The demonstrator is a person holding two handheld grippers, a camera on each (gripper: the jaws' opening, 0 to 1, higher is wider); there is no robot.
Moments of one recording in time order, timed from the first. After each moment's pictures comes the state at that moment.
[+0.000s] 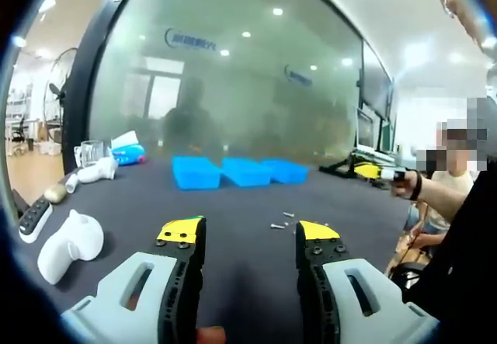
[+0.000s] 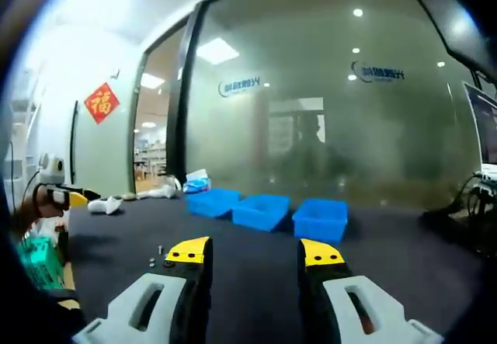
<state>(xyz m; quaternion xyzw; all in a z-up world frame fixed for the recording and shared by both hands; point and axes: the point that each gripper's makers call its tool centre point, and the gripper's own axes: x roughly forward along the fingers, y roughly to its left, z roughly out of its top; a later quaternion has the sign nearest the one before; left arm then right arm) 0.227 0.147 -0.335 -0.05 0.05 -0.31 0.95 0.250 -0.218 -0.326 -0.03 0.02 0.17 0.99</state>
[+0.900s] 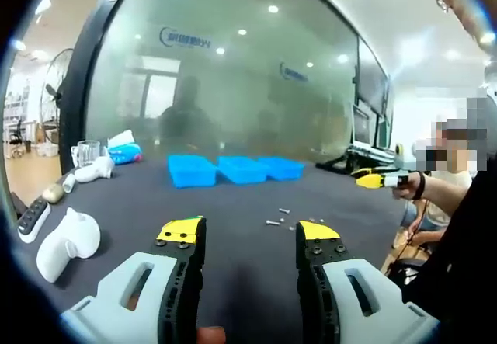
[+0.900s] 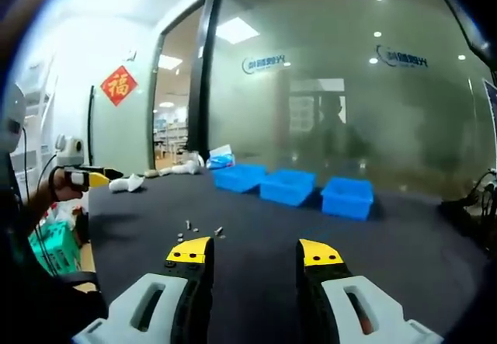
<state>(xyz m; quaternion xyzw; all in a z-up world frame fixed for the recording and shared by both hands) 0.222 0.143 -0.339 -0.04 0.06 -0.31 0.95 0.233 -0.180 -0.350 -0.04 0.08 0.23 0.97</state>
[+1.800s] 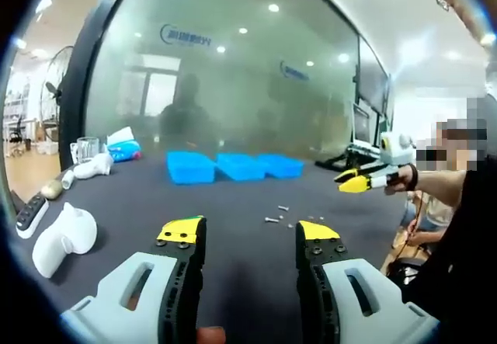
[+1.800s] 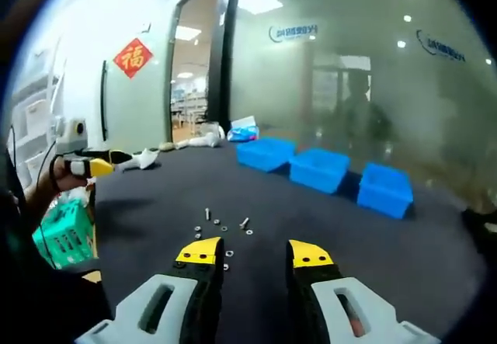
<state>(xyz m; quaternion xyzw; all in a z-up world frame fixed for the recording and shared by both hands) 0.220 0.137 -0.348 -0.04 0.06 -0.32 0.95 0.261 -0.120 -0.369 -0.08 0.18 0.29 0.94</state>
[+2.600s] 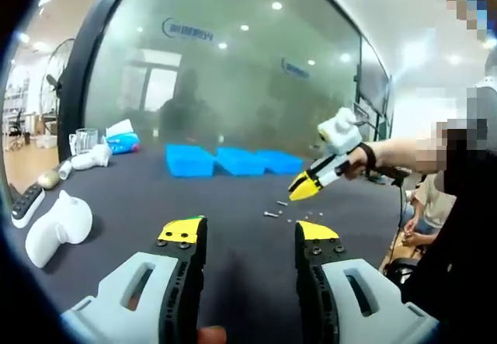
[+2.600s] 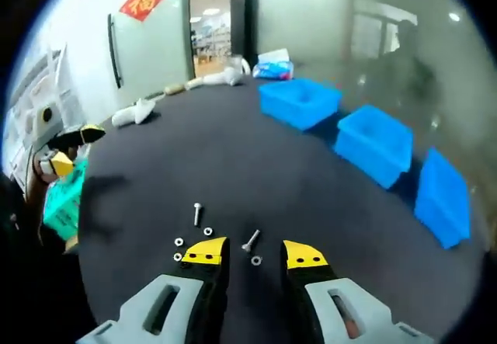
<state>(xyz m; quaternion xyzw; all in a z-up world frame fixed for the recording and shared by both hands) 0.221 0.140 -0.357 -0.05 0.07 -0.32 0.94 0.332 -0.059 -0.417 -0.17 0.34 0.35 0.86</state>
